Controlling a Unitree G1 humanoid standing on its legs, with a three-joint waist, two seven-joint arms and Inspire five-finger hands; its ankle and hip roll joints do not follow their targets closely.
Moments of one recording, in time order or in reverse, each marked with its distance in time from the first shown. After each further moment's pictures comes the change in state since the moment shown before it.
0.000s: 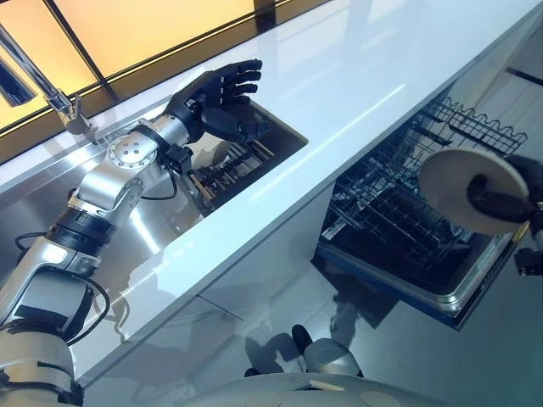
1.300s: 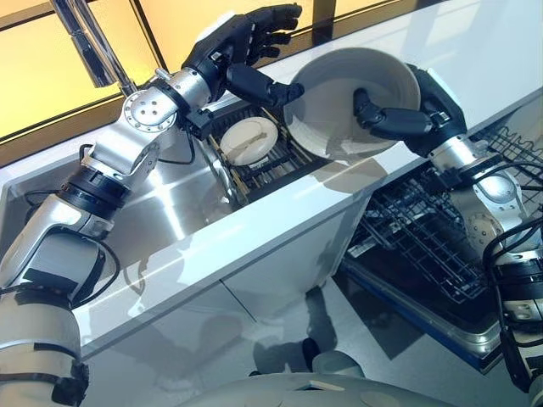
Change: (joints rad) left arm -0.301 -0.021 -0.141 0.132 0.035 -0.093 0.011; right arm -0.521 0.083 0.232 -0.221 0.620 0.115 0.264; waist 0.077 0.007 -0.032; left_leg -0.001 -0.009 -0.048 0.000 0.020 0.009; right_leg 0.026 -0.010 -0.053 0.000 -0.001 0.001
